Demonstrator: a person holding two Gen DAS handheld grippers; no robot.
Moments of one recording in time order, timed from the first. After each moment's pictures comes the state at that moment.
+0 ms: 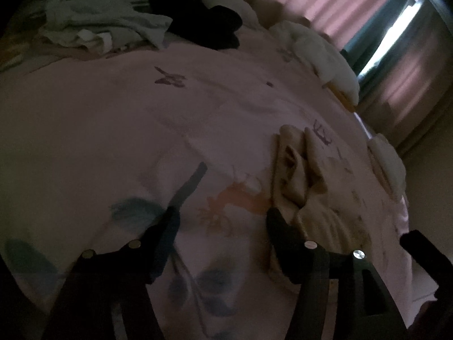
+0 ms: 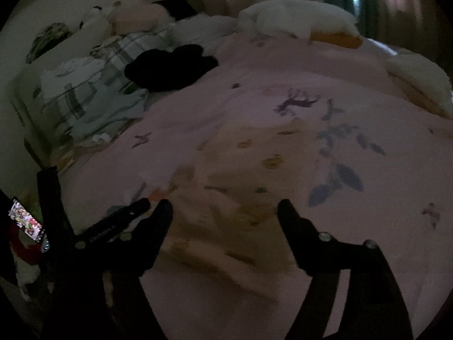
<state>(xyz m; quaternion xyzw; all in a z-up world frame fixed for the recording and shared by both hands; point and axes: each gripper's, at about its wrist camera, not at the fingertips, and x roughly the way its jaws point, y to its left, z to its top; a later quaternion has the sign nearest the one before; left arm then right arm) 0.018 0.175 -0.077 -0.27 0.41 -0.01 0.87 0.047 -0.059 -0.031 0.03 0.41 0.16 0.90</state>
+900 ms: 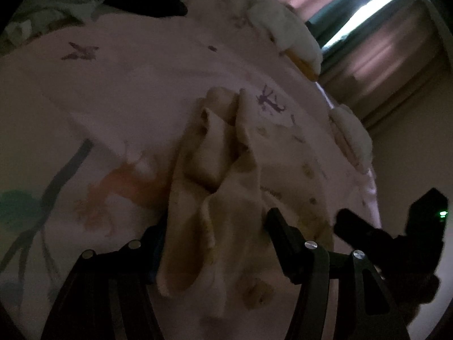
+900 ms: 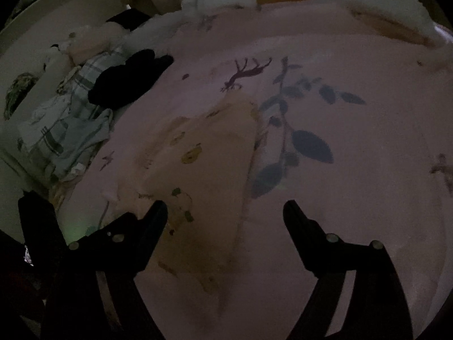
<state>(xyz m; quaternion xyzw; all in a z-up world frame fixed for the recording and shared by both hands) 0.064 0.117 -0.079 -0.29 0.45 -0.13 0.84 0.094 -0.124 -0.081 0.15 0.46 0.13 0.86</state>
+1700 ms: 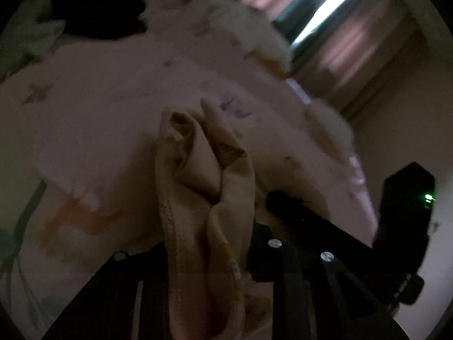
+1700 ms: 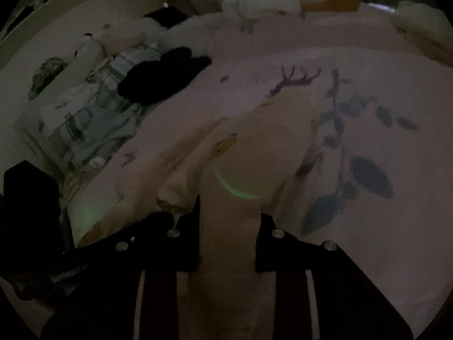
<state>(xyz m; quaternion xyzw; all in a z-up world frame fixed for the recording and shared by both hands) 0.060 0.087 -0.040 -0.25 0.39 -0.19 0.87 0.109 -0.101 -0.083 0.13 0.41 0.22 0.88</state>
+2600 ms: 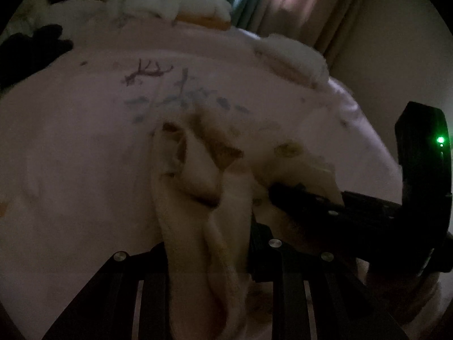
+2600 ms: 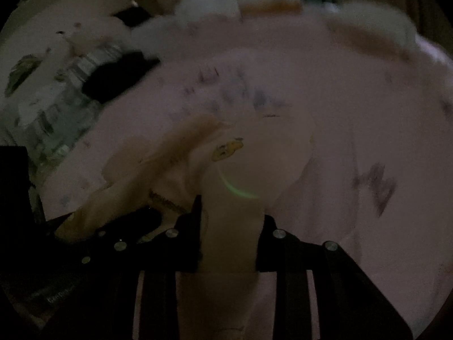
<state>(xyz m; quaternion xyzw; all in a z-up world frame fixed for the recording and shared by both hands) 0.035 -0.043 -0.061 -0.07 0.43 -0.24 0.87 0.073 -0.229 -0.103 0.09 0.46 0.13 0.88</state>
